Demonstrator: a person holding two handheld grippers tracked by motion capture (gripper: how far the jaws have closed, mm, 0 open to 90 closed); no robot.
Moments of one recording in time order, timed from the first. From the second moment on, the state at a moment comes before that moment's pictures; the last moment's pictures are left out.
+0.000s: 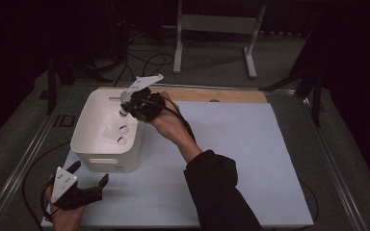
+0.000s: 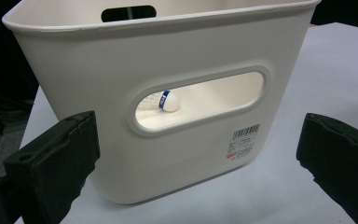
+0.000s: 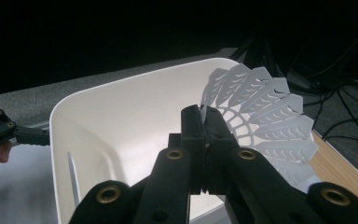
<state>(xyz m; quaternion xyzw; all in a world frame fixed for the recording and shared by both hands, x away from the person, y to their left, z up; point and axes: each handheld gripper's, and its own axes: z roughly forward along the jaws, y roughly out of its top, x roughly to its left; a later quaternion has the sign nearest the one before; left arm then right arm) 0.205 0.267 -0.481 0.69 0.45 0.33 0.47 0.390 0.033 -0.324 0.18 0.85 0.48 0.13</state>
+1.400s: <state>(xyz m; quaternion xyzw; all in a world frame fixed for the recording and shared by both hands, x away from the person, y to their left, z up) 0.206 0.266 -0.482 0.69 0.45 0.33 0.47 0.391 0.031 -0.333 0.21 0.84 0.48 0.14</state>
